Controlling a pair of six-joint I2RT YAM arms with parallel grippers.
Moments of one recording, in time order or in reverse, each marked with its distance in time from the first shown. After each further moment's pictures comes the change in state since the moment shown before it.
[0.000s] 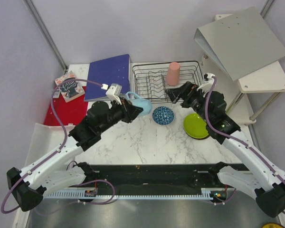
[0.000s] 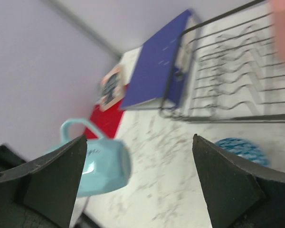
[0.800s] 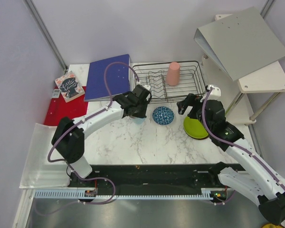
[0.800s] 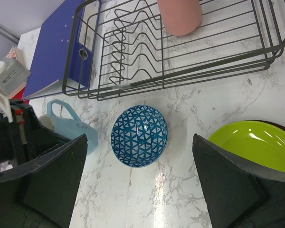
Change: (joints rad) left arm 0.029 0.704 0.449 -0.586 -0.188 0.220; right arm -0.013 -0.117 -0.079 -0.299 0.305 -0.195
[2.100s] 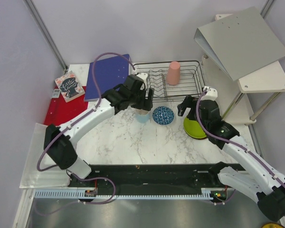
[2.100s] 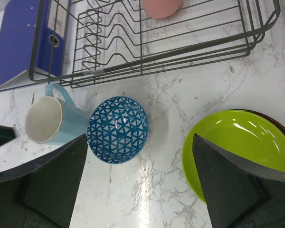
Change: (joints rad) left arm 0.034 -0.031 0.107 -0.003 0.073 0.046; right arm 0.000 0.034 -0.033 -0.015 0.029 -0.028
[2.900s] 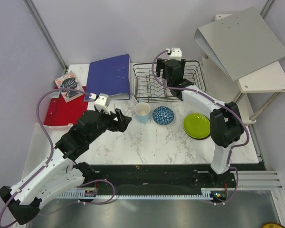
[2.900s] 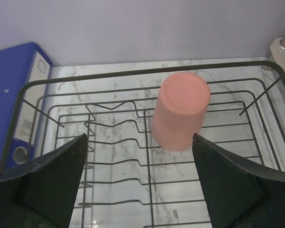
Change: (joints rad) left arm -0.001 -0.873 -0.609 0.218 -0.055 -0.056; right arm -0.027 0.954 0.703 0.403 0.183 -0.322
